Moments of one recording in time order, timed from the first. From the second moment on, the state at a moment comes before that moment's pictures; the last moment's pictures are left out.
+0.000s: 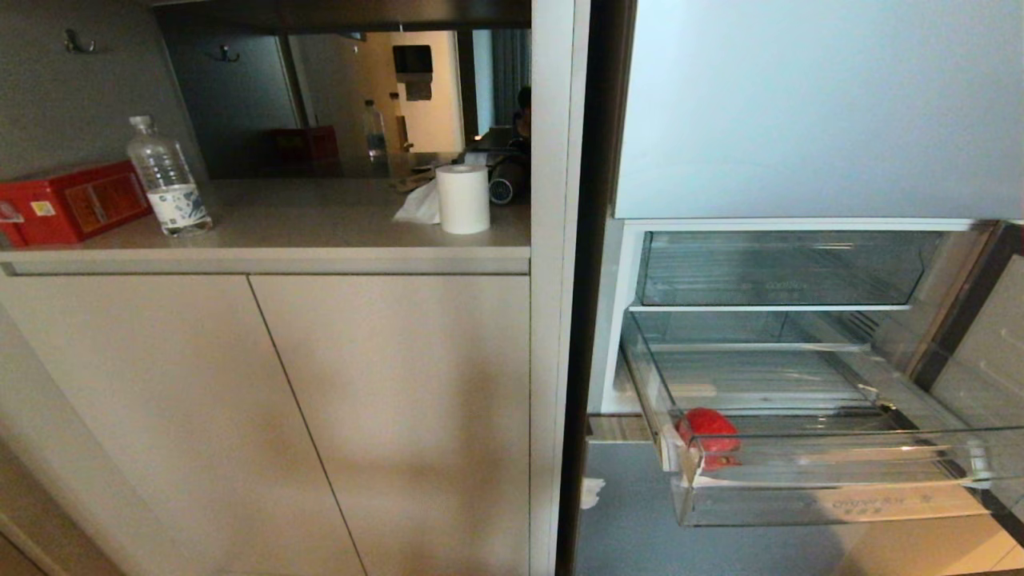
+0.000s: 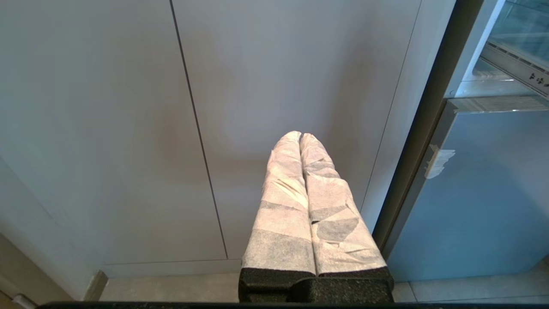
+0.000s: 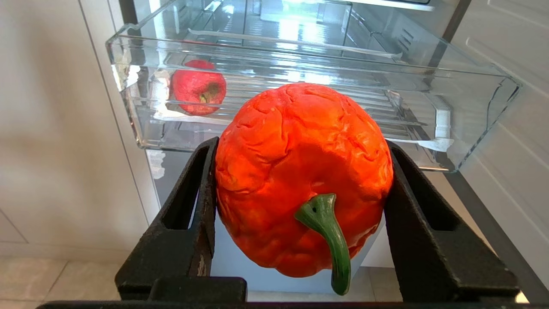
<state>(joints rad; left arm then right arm) 0.00 0.00 -0.01 0.02 0.00 0.00 0.00 0.00 0.00 0.01 0.00 -0.08</state>
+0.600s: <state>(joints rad) 0.00 0.00 -0.01 0.02 0.00 0.00 0.00 0.00 0.00 0.01 -0.01 -0.05</state>
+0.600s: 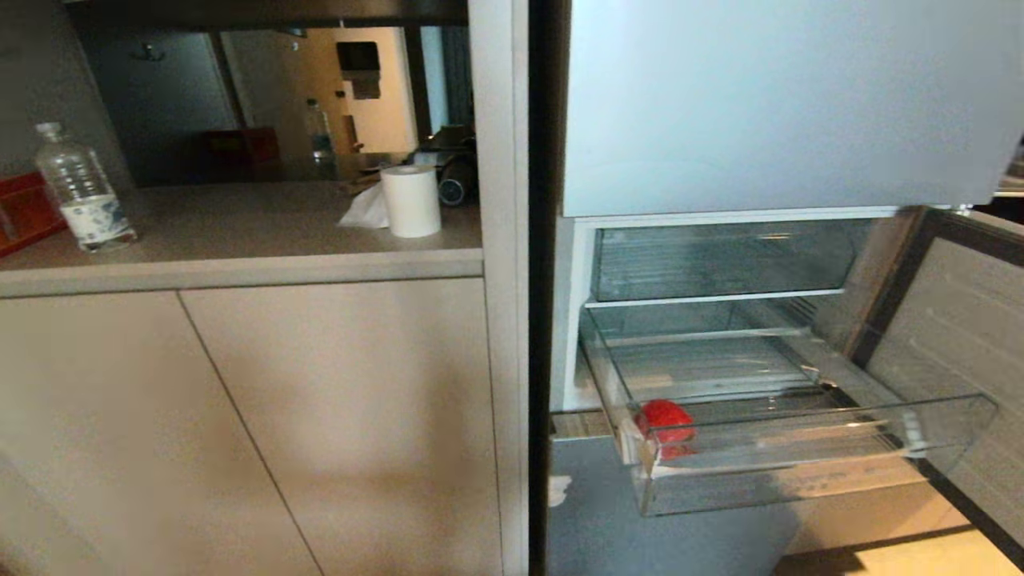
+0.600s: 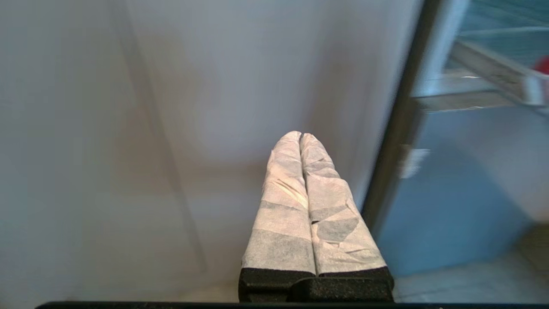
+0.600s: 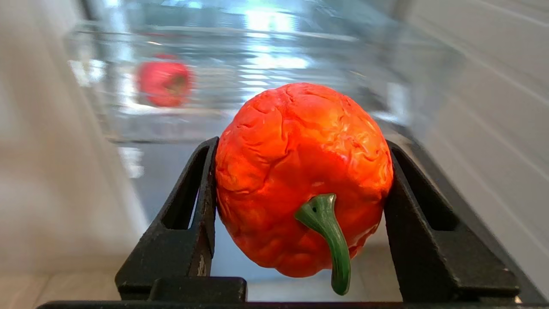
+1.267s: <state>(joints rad) 0.00 0.00 -0.01 0.02 0.00 0.00 0.00 0.00 0.00 0.01 -0.01 -0.03</state>
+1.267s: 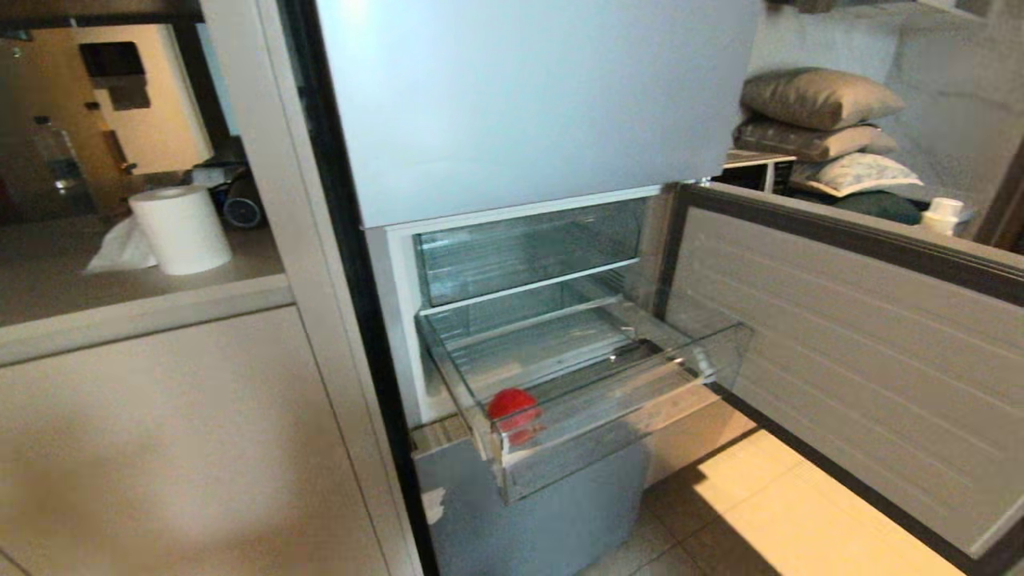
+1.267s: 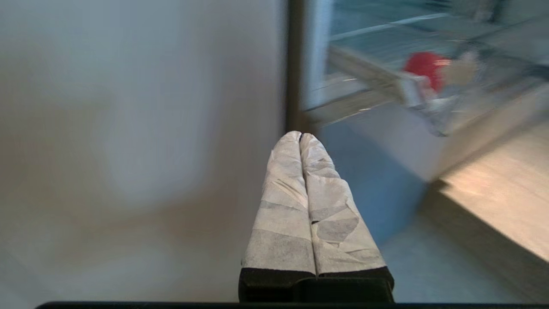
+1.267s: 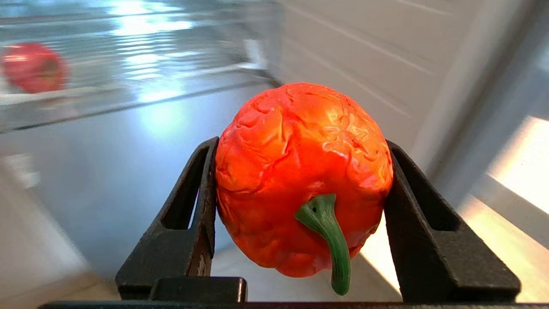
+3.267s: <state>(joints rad) 0.00 0.00 -0.01 0.02 0.00 0.00 -0.91 1.61 -0.66 -0.63 -0.02 0.19</state>
